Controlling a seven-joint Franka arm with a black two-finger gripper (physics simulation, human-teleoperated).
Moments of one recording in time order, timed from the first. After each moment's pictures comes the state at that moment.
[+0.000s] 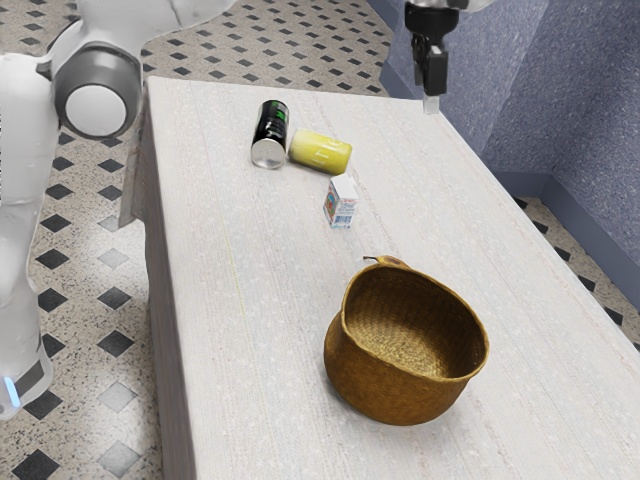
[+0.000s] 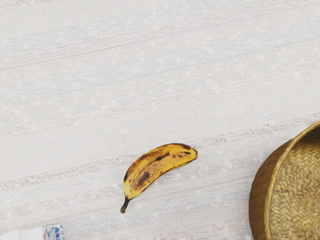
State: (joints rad) arm -0.09 0.24 0.05 -0.92 0.02 1.42 0.22
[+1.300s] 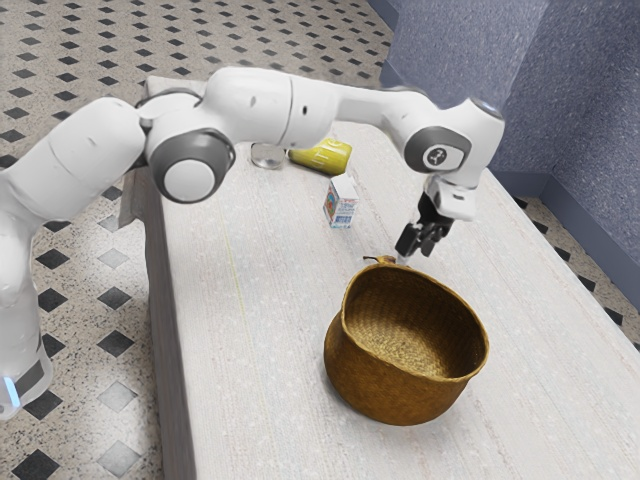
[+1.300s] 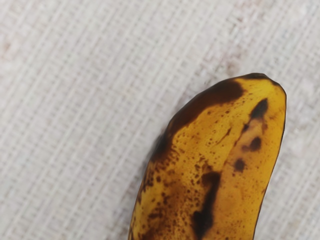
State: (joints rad) arm 0.00 0.72 -0.03 -0.98 -0.01 1.61 1.03
